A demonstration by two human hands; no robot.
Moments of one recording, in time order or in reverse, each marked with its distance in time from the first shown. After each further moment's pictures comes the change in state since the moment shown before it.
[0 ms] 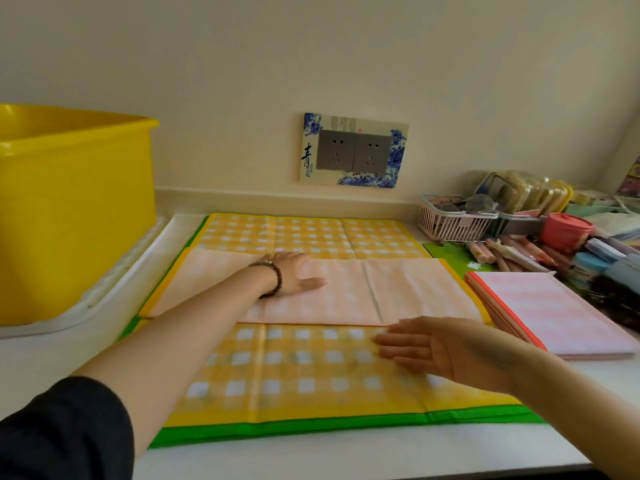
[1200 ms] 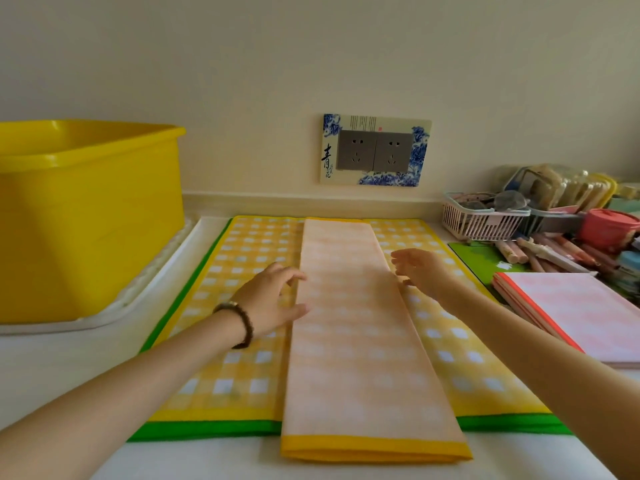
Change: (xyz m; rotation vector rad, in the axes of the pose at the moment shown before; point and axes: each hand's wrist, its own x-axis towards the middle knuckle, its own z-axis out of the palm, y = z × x) left_hand -0.095 -0.022 0.017 -0.377 0.354 0.056; right_hand 0.125 -0.046 -0.011 -0.605 0.464 -0.541
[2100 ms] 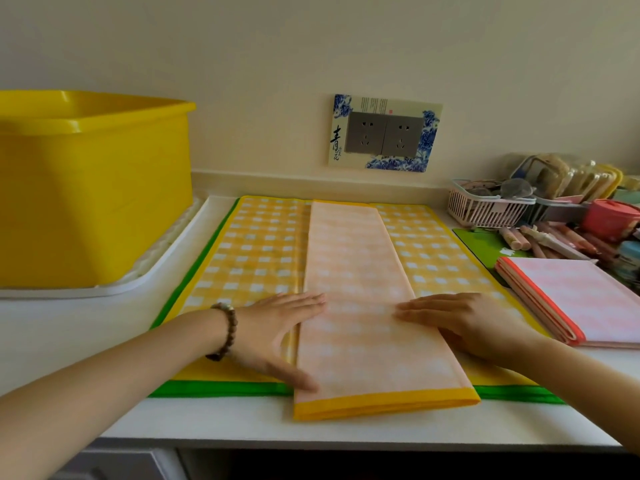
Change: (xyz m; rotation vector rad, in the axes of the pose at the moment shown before) left_hand -0.058 0.009 -0.015 0.280 -0.642 0.246; right_hand -0.099 0.026 -0.042 -0.924 -0.313 -1.079
